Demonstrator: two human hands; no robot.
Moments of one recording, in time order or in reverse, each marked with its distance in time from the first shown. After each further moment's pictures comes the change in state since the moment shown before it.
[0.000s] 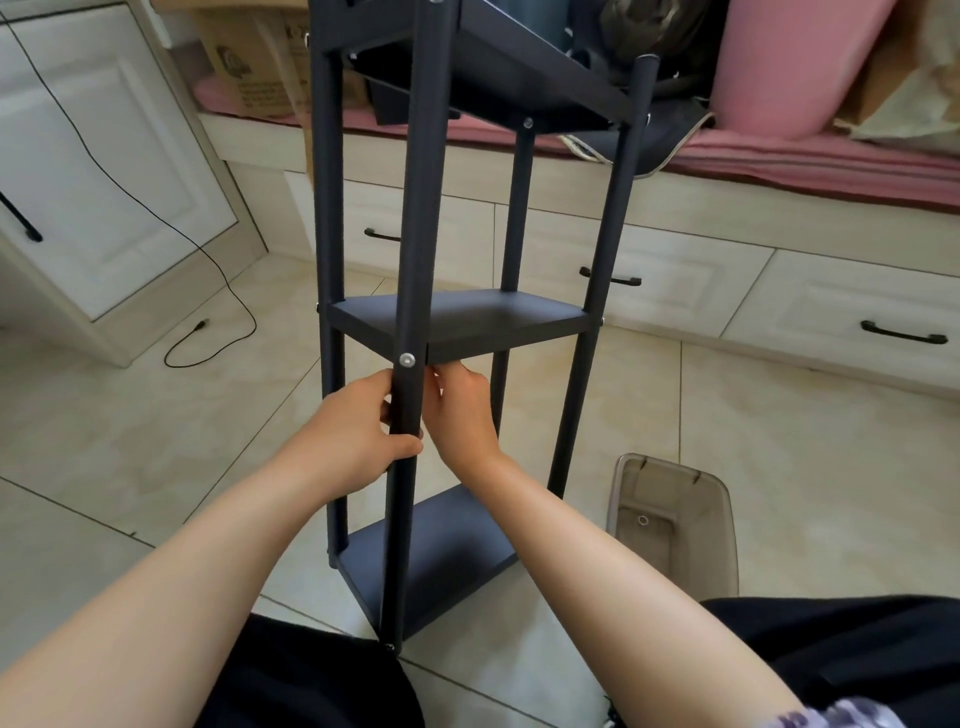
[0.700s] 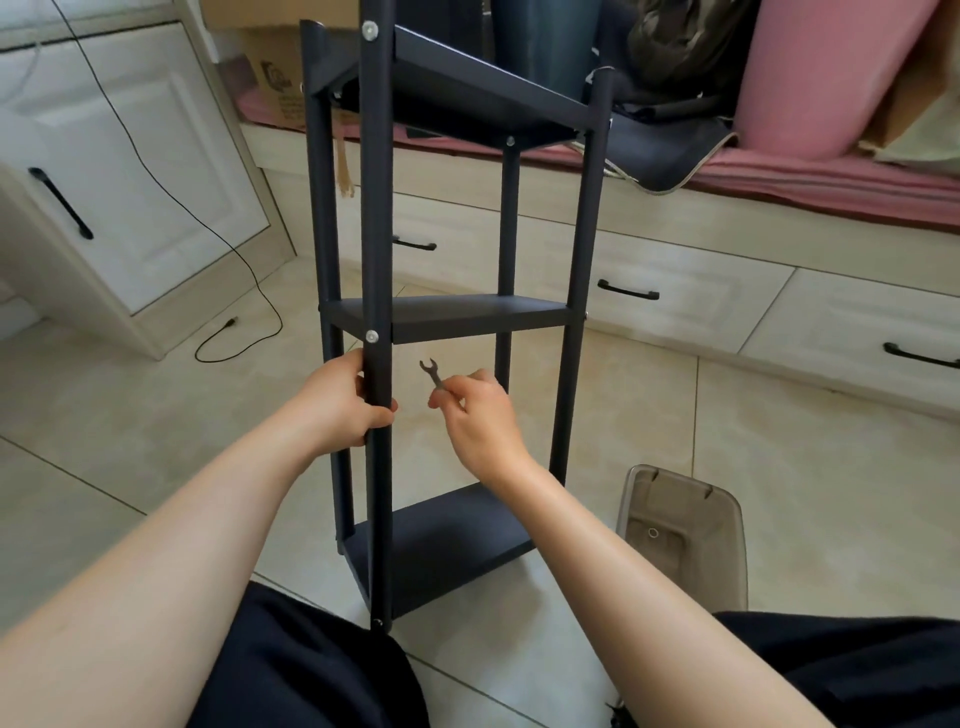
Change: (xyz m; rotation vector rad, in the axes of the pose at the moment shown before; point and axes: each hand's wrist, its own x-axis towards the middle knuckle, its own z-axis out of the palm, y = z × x) left_hand 0.002 -0.003 -0.027 -0.075 0.096 -0.139; right_hand -0.013 -0.009 -0.015 -0.176 -0.166 0.183
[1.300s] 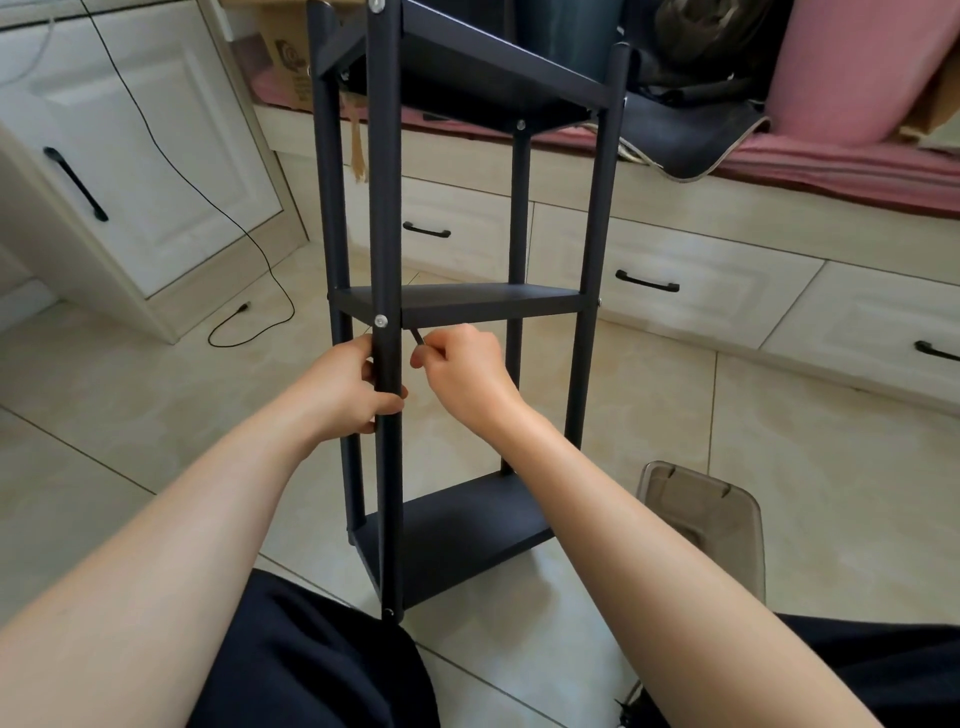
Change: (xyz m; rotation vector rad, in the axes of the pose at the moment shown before) left_hand 0.010 -0.009 -0.006 -0.026 -0.007 0.026; right_hand 0.022 -0.048 -0.006 -0.037 -0.070 -0.113
